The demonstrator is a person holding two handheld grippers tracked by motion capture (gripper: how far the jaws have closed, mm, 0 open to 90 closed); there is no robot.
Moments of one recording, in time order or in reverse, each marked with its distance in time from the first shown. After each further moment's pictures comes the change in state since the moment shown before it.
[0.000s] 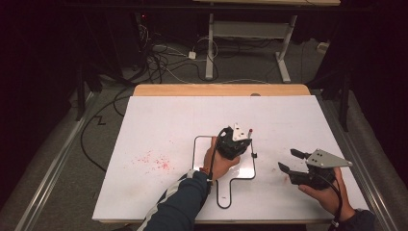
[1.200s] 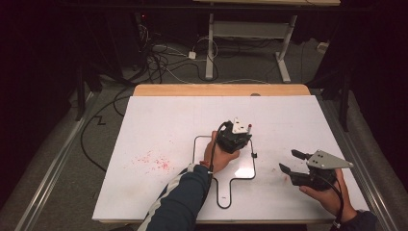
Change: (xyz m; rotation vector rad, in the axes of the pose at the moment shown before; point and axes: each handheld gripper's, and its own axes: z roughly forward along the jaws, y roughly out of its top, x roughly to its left) left arm 0.022 0.001 -0.001 0.024 -0.016 -0.010; right arm 0.000 -0.002 -0.003 0.007 -0.004 -0.016
